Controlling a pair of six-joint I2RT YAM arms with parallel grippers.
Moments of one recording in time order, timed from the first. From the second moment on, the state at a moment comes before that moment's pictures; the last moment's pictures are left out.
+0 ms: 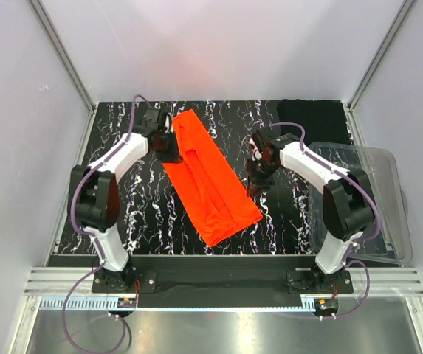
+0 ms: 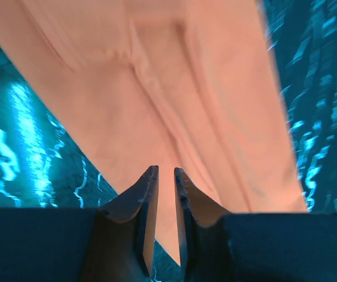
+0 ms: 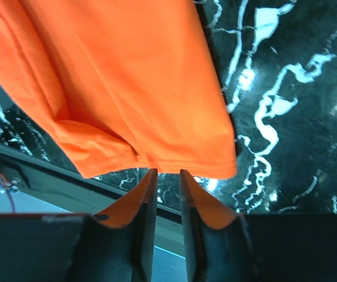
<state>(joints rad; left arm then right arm) -0.25 1.79 1.43 -0.63 0.21 -0.42 0.46 1.77 1.35 -0.91 -0.26 0.41</state>
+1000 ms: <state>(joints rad) -0.25 2.21 1.67 -0.60 0.29 -0.50 0.61 2.02 1.46 -0.78 -0.67 0.31</state>
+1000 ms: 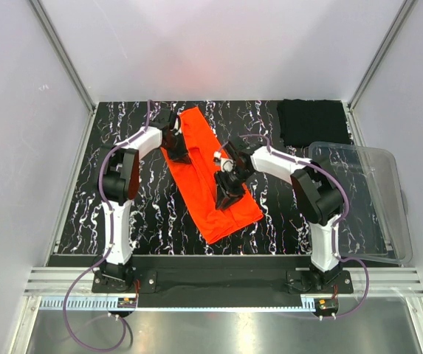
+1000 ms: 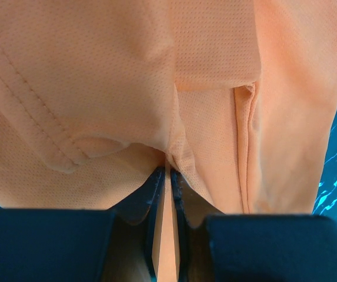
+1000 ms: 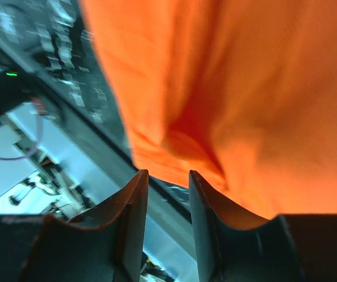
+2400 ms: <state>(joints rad) -0.24 2.21 1.67 -0.60 0.31 -0.60 0.61 1.85 1.16 -0.70 -0.65 0.30</state>
